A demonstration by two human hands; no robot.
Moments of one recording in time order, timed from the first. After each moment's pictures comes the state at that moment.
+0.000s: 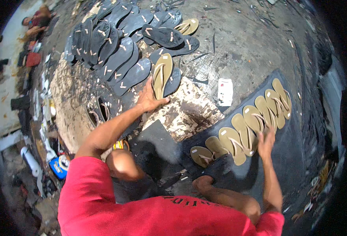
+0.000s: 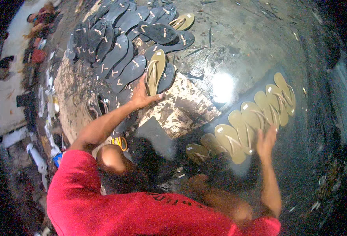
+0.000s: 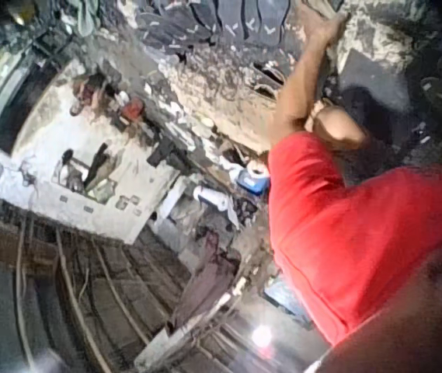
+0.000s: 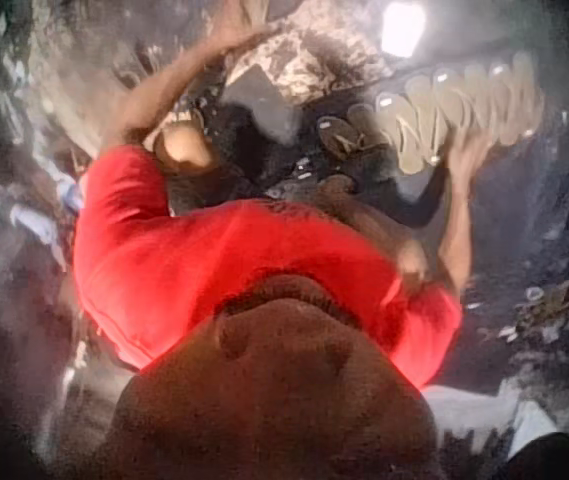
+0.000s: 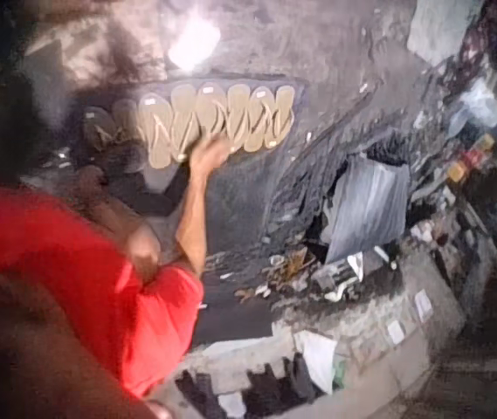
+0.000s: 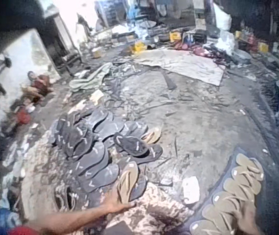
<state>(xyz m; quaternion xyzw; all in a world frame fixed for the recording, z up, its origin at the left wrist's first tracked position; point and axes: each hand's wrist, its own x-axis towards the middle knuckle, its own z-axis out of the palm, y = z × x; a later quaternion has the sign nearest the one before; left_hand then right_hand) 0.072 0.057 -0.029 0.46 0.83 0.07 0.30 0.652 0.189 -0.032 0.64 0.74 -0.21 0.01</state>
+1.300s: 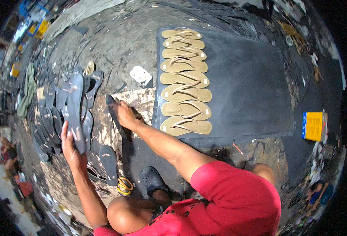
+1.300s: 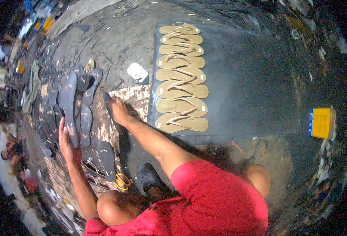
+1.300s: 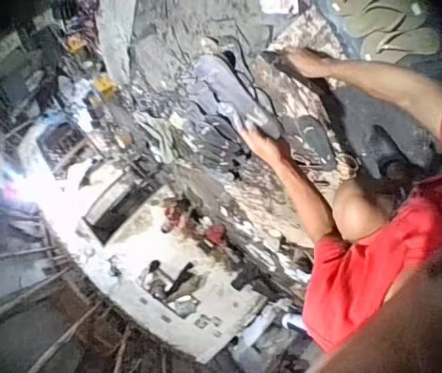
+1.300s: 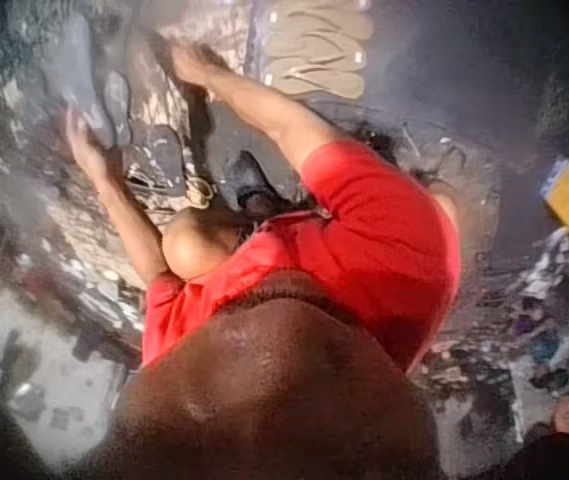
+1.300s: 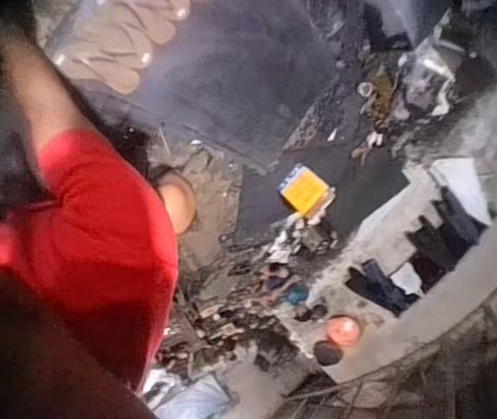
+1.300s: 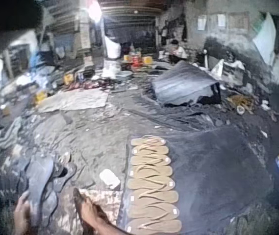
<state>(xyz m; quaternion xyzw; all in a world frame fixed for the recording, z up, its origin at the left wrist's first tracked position) 0.097 -0.023 0.164 0.37 0.59 0.56 0.45 0.260 0.067 -0.060 0.53 0.65 -0.37 -0.39</state>
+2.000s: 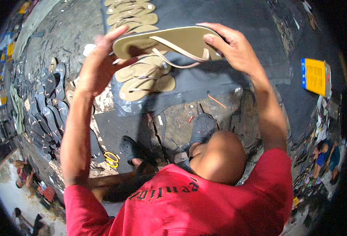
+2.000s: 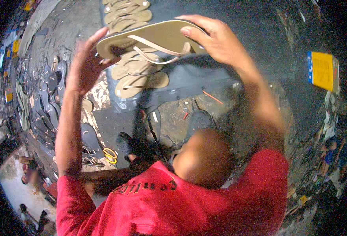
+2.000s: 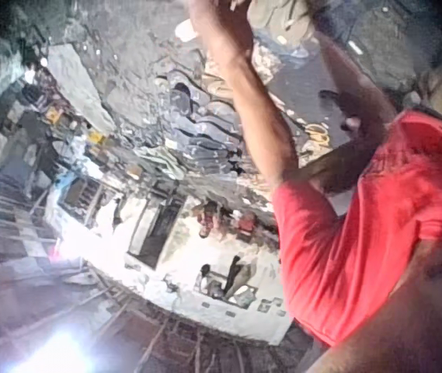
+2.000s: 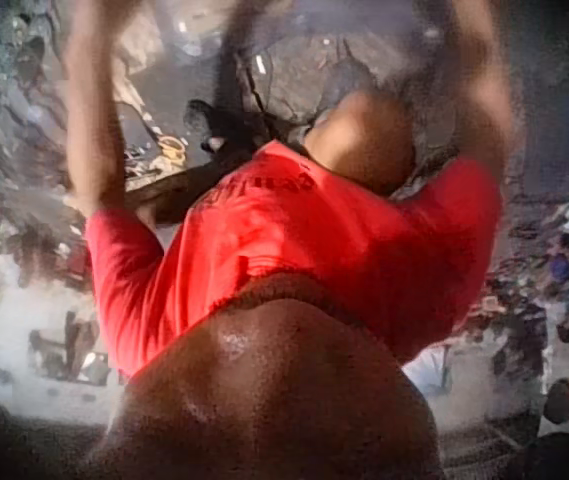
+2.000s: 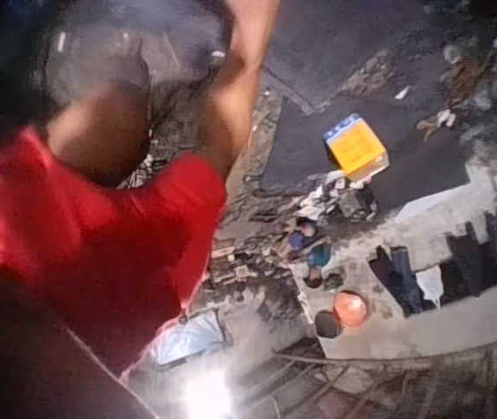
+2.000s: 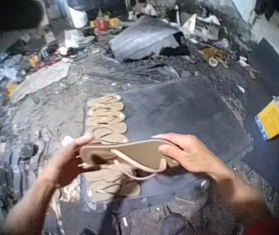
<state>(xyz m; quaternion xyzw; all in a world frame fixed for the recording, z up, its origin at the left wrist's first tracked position) 0.442 0.024 0.162 0.47 0.33 0.24 0.78 0.753 -0.109 0.152 0.59 0.58 -0.38 -0.41</state>
